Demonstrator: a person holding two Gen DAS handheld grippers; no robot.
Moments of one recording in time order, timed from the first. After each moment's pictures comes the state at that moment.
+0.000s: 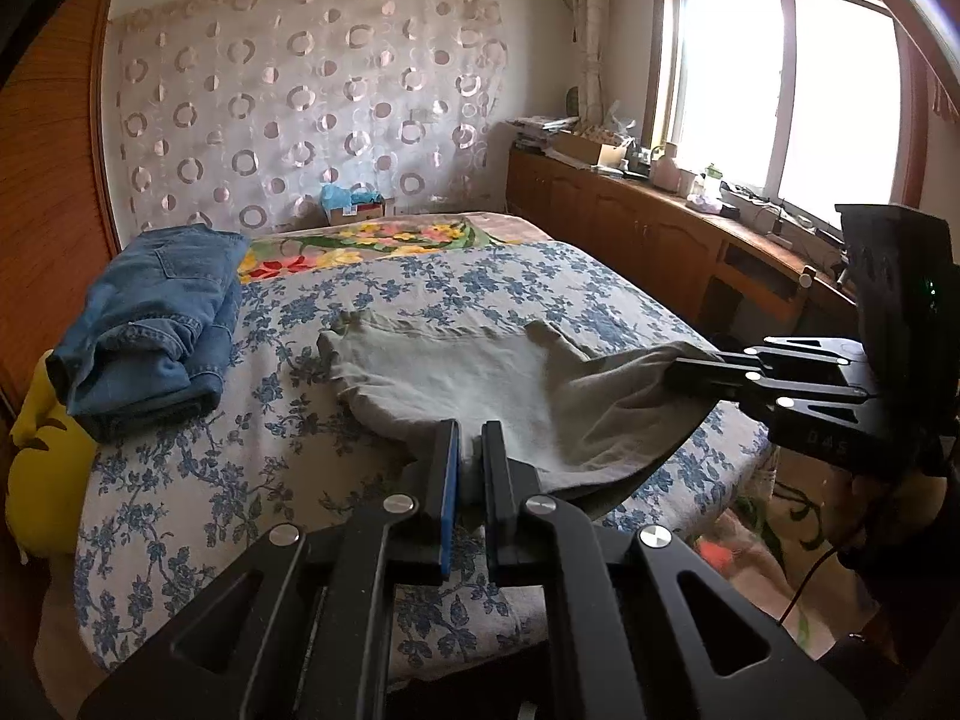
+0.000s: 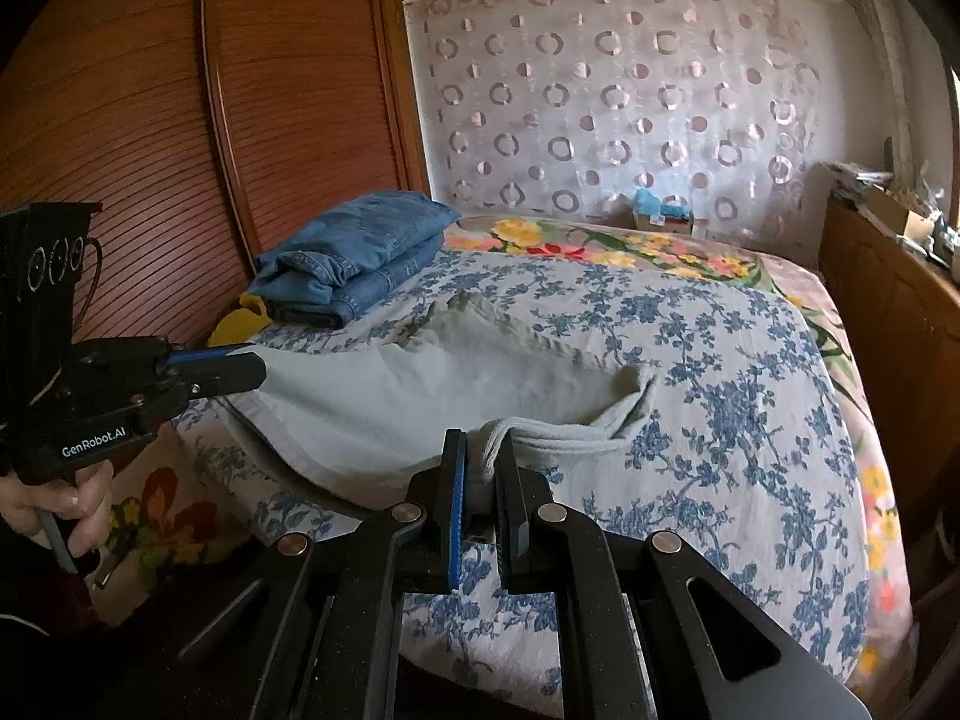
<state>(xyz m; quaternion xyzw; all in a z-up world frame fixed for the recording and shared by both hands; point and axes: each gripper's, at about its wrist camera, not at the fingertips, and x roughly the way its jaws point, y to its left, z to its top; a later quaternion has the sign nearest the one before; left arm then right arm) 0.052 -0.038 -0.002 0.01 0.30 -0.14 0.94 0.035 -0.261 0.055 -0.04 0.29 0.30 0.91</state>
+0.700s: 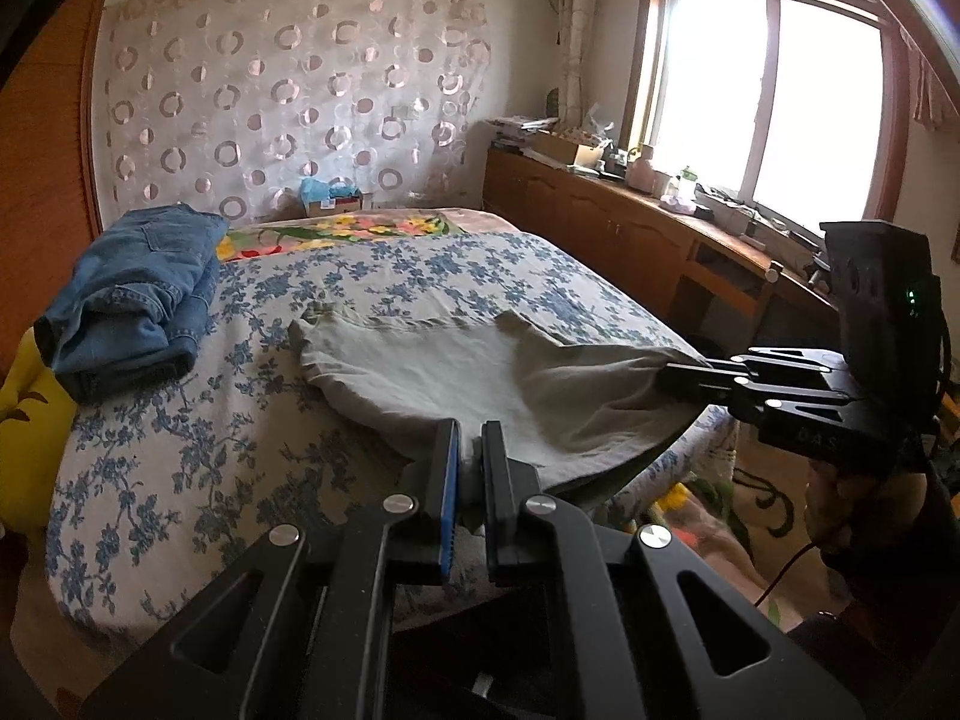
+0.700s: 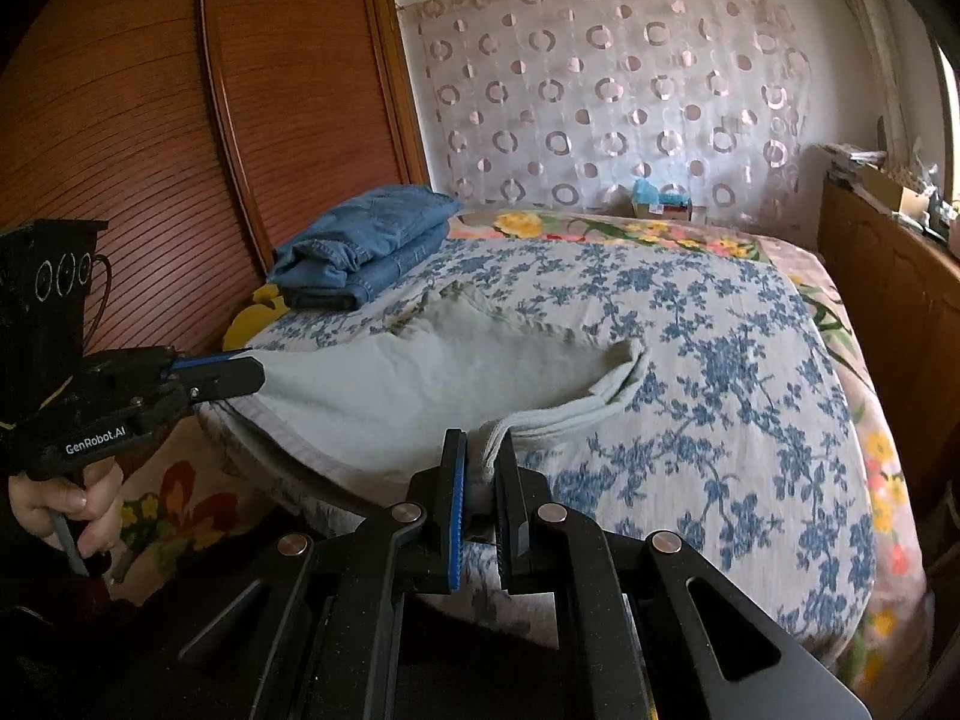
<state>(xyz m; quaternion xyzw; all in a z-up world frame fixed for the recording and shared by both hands) 0.018 -0.046 -0.009 -0.01 0.31 -0.17 0.94 -0.004 -0.279 0.035 -0.02 0.29 0.30 0.91</state>
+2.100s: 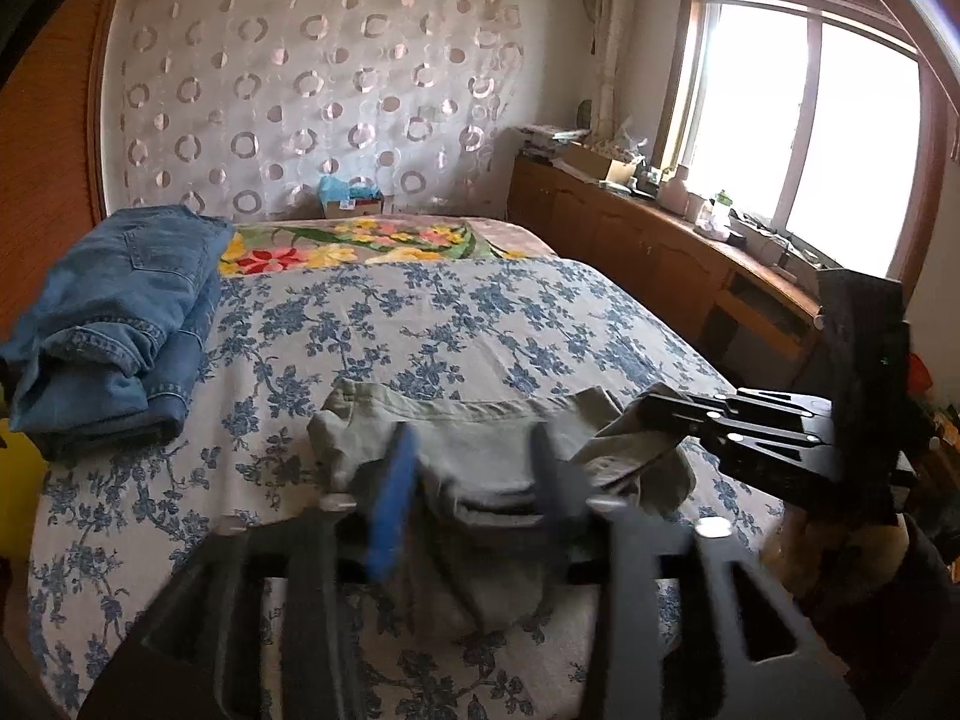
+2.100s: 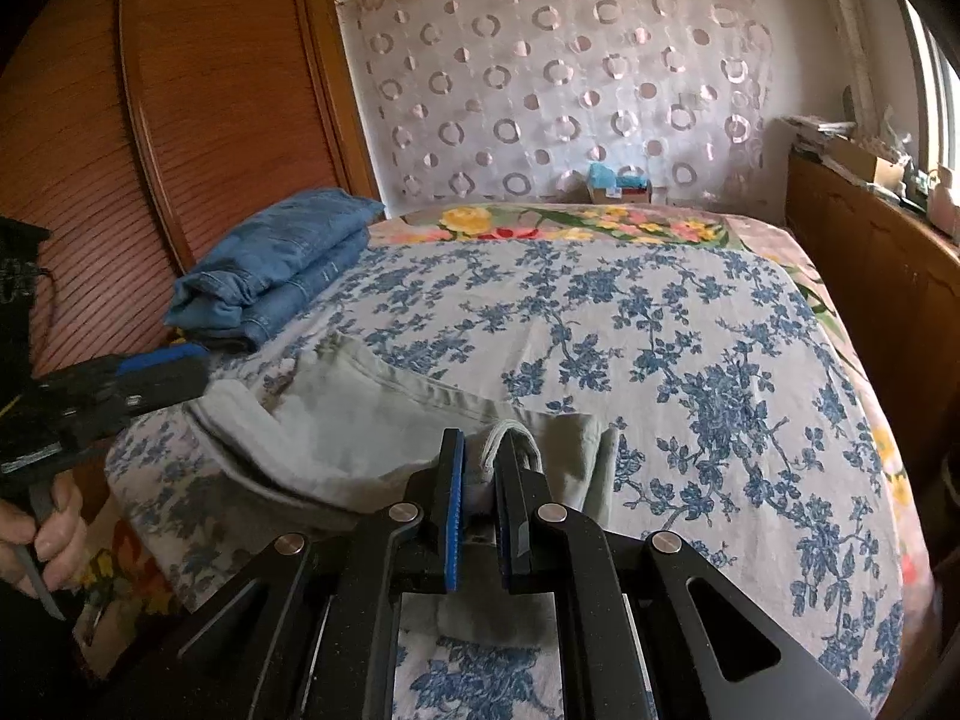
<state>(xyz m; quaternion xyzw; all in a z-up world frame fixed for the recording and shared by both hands) 0.114 -0.026 -0.016 -0.04 0.30 -0.14 0.94 0.106 -0.251 0.011 0.00 0.31 0.25 0.92</state>
